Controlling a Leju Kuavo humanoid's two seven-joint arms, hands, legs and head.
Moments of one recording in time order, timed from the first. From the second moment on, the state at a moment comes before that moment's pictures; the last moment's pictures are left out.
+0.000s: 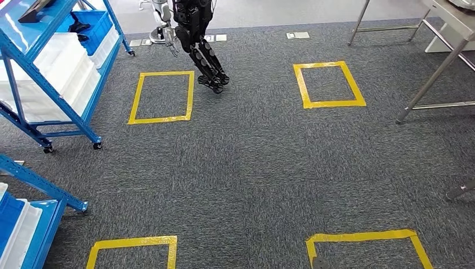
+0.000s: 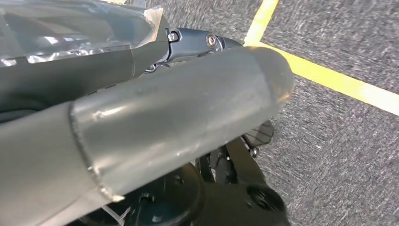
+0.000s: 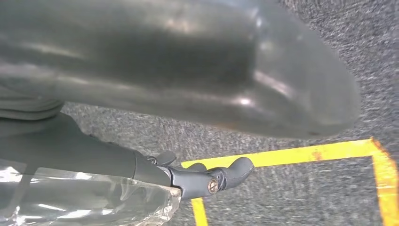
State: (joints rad) left arm -0.06 -0.22 0.73 -0.20 -0.38 0.11 -0.25; right arm -0.06 0.08 -0.09 -0.19 -0.17 -0.45 -0.23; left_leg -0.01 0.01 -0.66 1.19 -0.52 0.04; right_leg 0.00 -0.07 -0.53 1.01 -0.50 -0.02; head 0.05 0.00
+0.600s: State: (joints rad) left arm -0.06 -0.22 0.73 -0.19 -0.37 0.12 -0.25; right arm -0.06 0.08 -0.09 -0.19 -0.16 -0.44 -0.22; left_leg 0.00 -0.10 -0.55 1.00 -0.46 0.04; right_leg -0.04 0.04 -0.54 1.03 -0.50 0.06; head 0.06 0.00
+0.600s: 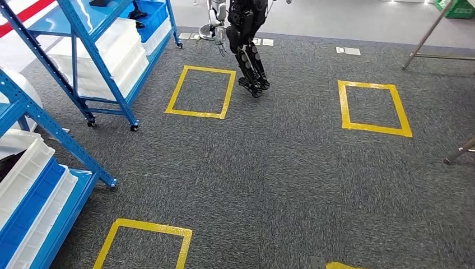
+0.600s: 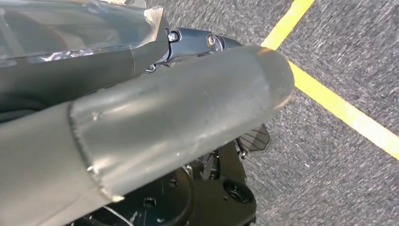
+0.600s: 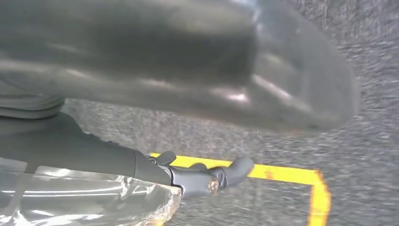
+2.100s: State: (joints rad) left arm -0.07 -0.21 0.73 -0.19 -0.41 0.11 -0.26; right arm -0.05 0.08 -0.09 -0.19 -0.20 -0.46 -0.23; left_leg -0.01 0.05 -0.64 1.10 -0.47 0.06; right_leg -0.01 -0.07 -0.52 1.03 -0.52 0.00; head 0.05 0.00
